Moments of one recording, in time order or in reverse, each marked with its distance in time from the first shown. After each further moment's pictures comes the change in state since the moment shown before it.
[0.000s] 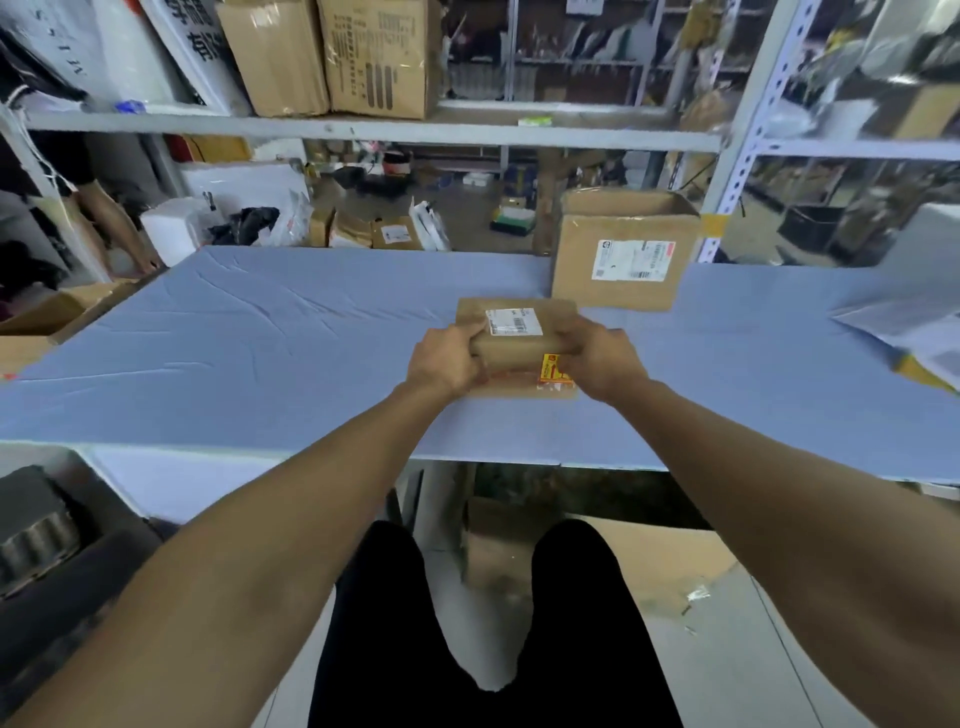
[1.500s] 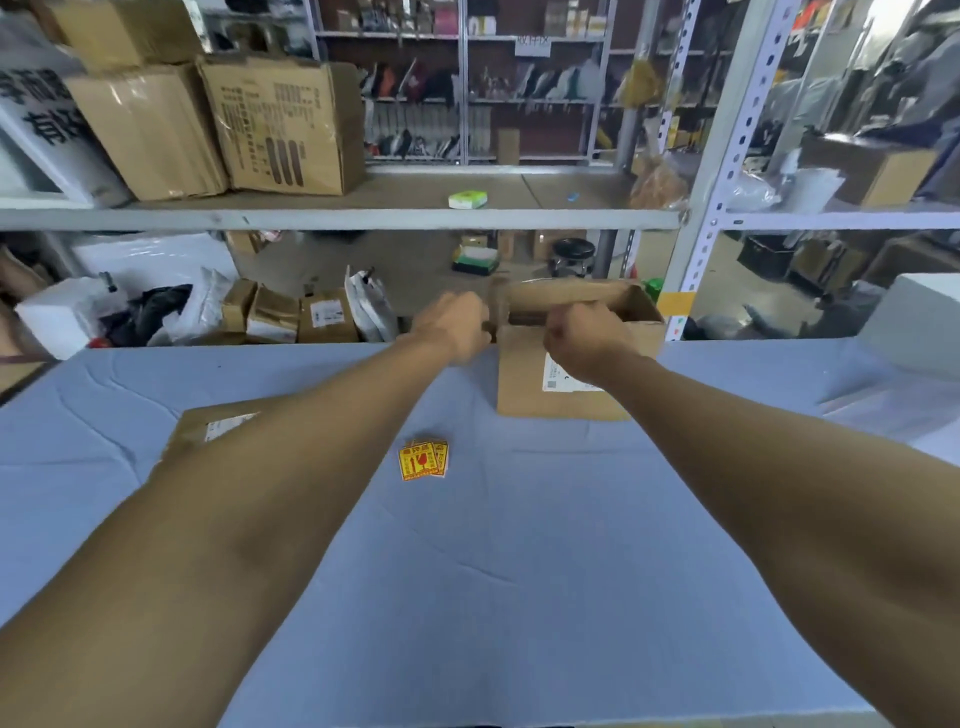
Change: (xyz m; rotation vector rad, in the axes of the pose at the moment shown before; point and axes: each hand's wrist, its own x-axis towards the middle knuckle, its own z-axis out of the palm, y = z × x) left_hand 0.258 0.129 -0.029 0.209 -0.098 0.149; right_hand 0.221 0.040 -0.109 -0.256 0.136 -0.064
